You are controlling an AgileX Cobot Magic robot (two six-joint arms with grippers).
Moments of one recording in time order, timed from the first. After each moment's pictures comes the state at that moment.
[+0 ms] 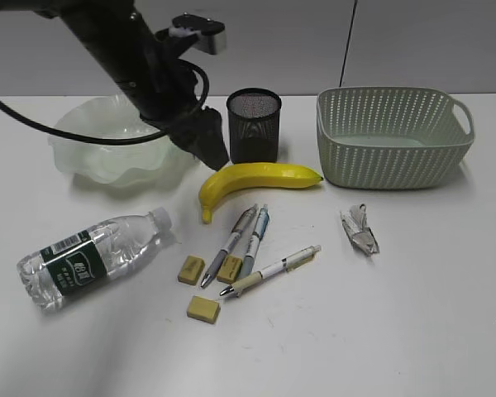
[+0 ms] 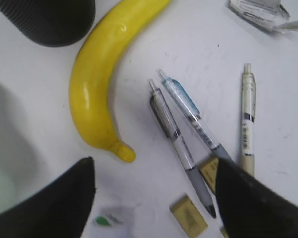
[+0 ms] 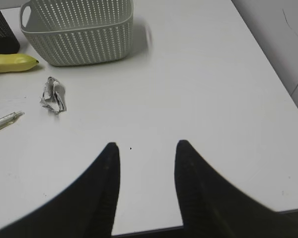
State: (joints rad) left arm -0.47 2.01 -1.64 -0.36 0.99 0.56; right arm 0.02 -0.01 -0.51 -0.03 1.04 0.12
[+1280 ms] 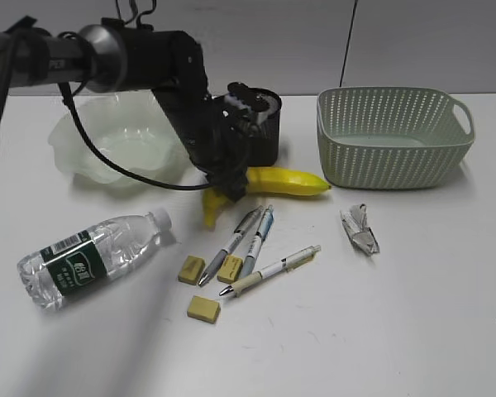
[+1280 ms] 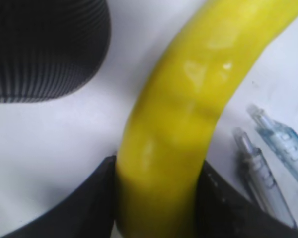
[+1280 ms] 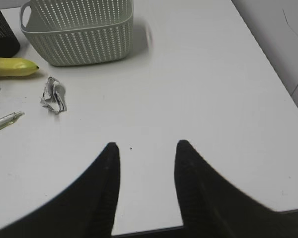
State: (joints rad) left arm -0.54 2.38 -1.90 -0.22 0.90 0.59; right arm 0.02 -0.01 -0.51 -0.03 1.04 0.12
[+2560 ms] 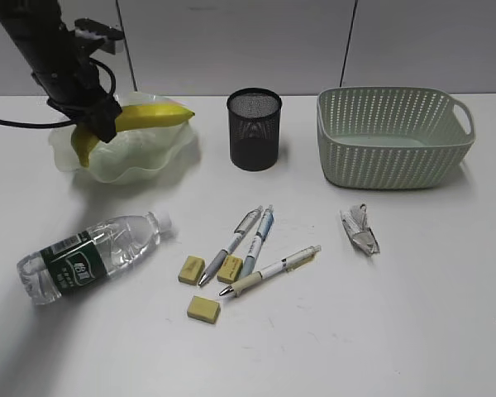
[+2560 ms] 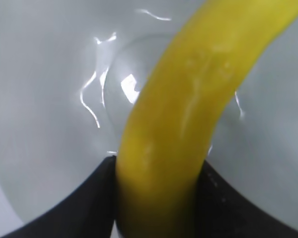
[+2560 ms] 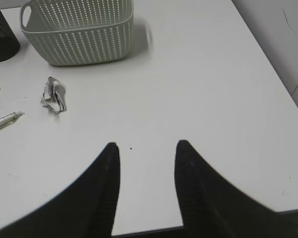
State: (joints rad) left arm -0.20 2.24 -1.90 -0.05 1.04 0.40; right arm 0.02 -0.01 -0.51 -0.03 1.04 0.12
